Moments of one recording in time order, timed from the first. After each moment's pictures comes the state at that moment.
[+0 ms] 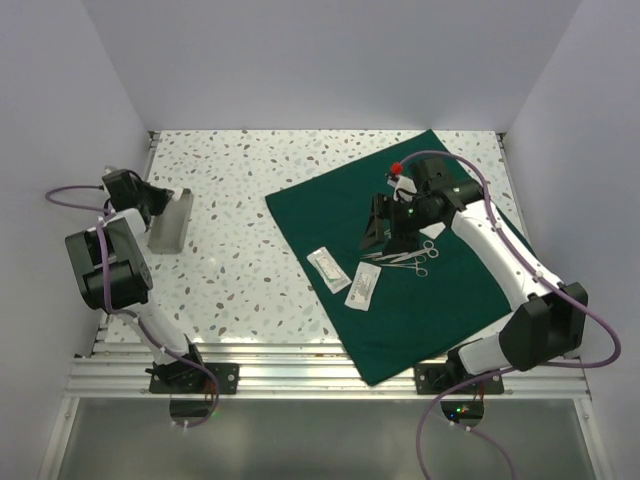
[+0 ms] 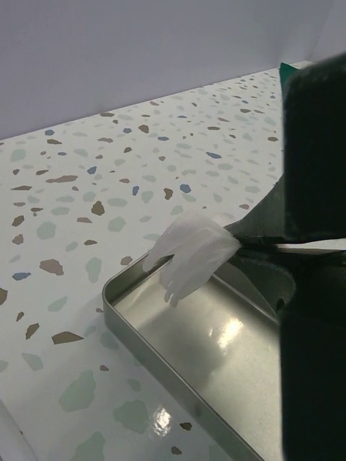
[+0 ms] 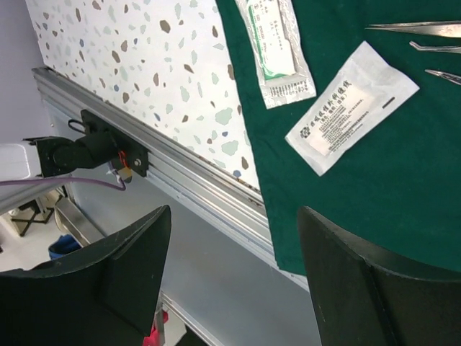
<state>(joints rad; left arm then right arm) 0.42 1.82 1.06 0.18 0.25 -0.87 0.36 1.43 1.33 -1.00 -0.51 0.41</state>
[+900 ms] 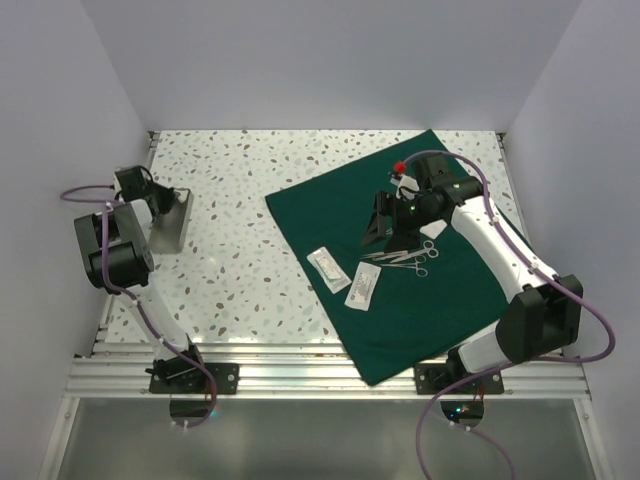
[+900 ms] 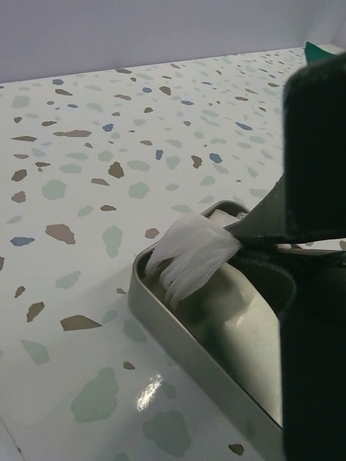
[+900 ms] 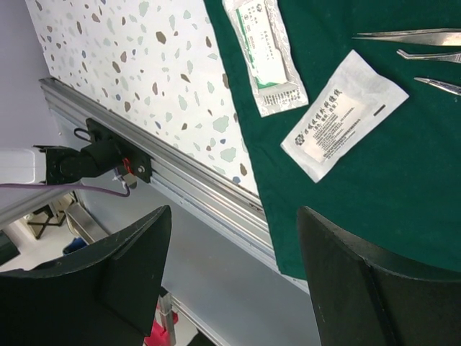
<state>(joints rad) 0.38 2.00 1.19 0.13 0.18 -0.90 0.32 1.47 1.32 -0.98 -0.54 0.41</state>
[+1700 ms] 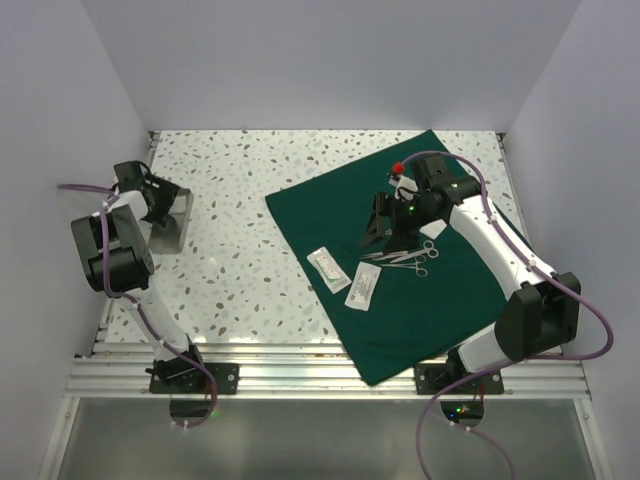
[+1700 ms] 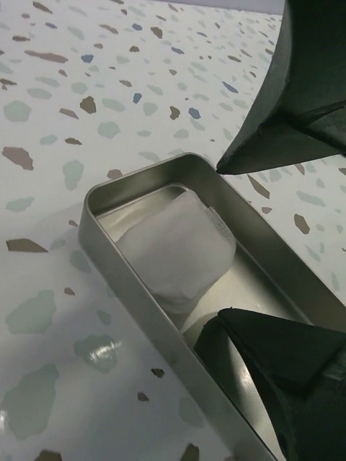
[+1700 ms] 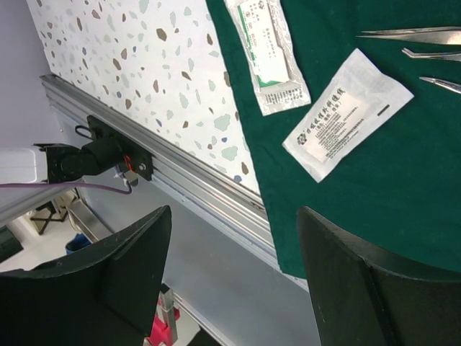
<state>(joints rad) 0.37 1.97 1.28 -0.19 0.12 -0.88 0.32 1.49 1.32 -0.98 -0.55 0.41</state>
